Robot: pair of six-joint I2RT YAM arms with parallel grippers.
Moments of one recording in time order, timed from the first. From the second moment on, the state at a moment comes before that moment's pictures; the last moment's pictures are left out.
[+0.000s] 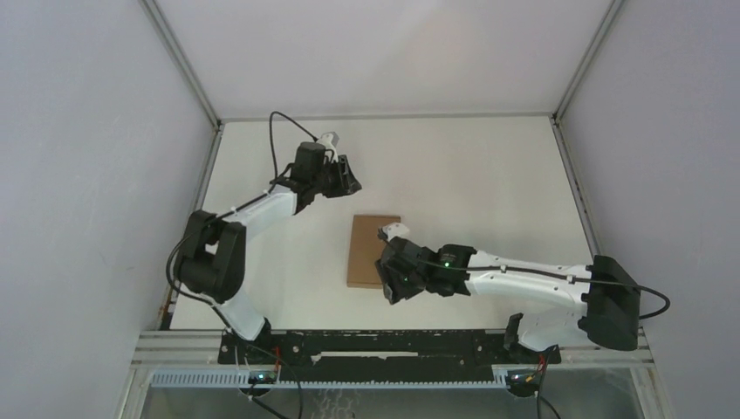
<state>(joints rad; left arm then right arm) -0.39 1.64 1.05 -0.04 0.20 -0.47 1.14 1.31 0.92 -0.63 0.15 0.63</state>
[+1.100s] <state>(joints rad) -0.38 1.98 1.16 0.03 0.35 -0.46 0.85 1.57 0.83 -0.40 0.04 0.67</state>
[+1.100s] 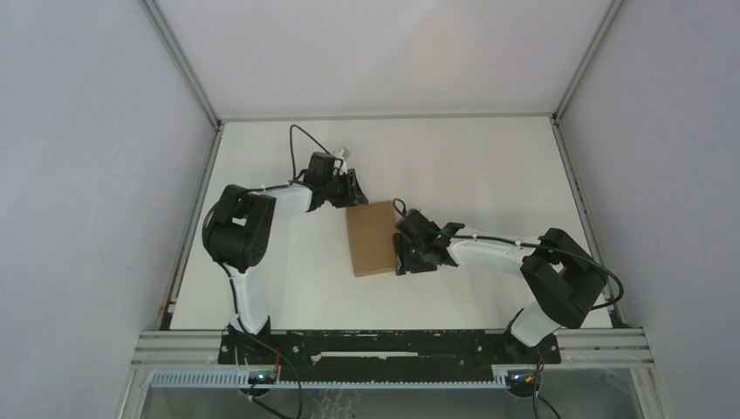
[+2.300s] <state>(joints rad) -0.45 1.51 0.74 -0.02 0.13 -0.54 0.47 1.74 1.12 -0.44 0.03 0.50</state>
